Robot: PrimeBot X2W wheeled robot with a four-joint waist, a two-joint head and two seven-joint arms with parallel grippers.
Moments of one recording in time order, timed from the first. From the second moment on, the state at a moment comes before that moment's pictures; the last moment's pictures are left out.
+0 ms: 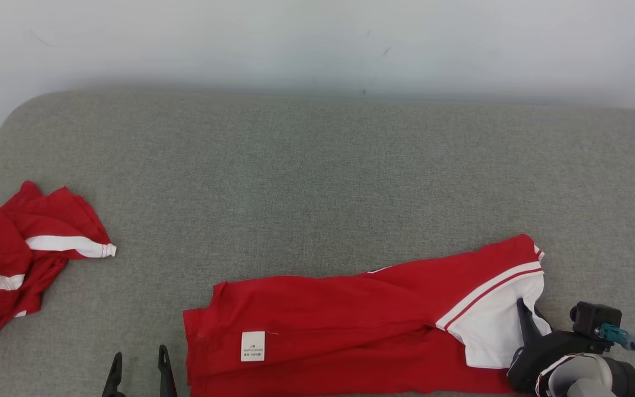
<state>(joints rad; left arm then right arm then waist) 0.02 0.05 -0.02 0.31 -0.16 0.07 -0.26 -0.35 -0.20 0.09 0.91 0.43 0.13 -0.18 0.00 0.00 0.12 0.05</state>
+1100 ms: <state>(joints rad) 0.04 0.05 -0.08 0.32 -0.17 0.06 -0.26 -0.20 -0.10 0.08 0.53 0.24 0.13 -0.26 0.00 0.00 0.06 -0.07</state>
